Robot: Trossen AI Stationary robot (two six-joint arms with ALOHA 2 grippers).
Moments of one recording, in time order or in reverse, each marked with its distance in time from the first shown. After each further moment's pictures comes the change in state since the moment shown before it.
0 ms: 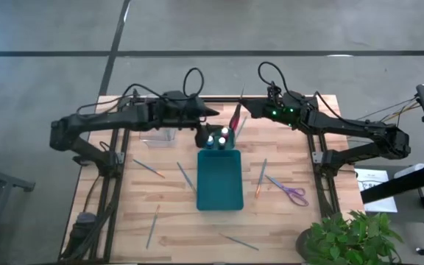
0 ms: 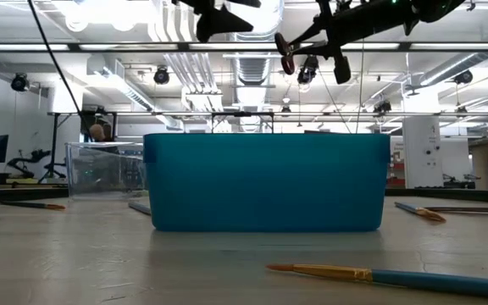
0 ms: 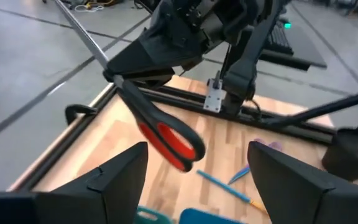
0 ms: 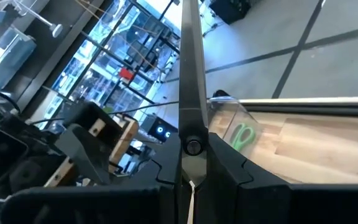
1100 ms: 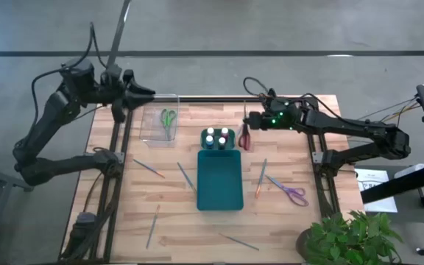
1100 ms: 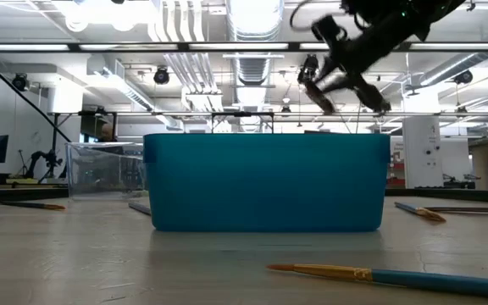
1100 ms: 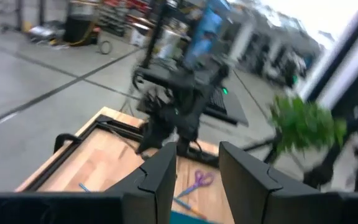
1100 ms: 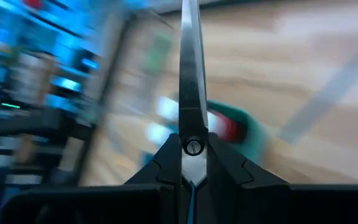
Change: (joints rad) left arm 0.559 -0.544 -0.001 -0.344 0.700 -0.079; right arm -0.002 0.002 -0.001 -0.415 -0.107 0.095
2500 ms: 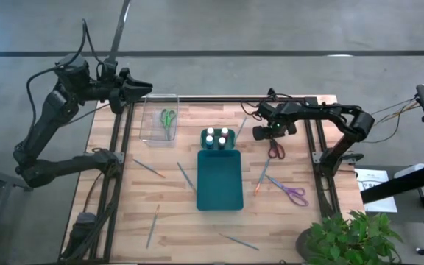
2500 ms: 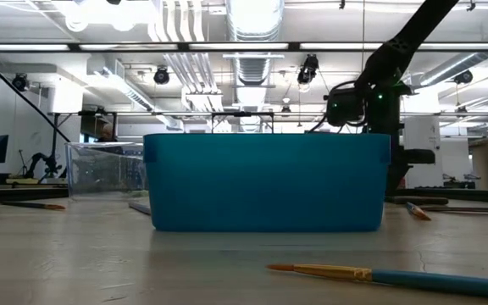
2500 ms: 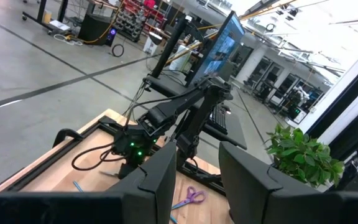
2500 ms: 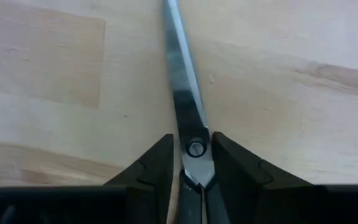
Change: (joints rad) left arm 0.068 0.000 0.014 0.036 -0.010 -0.190; right arm -0.237 0.486 0.006 -0.517 0.017 -0.233
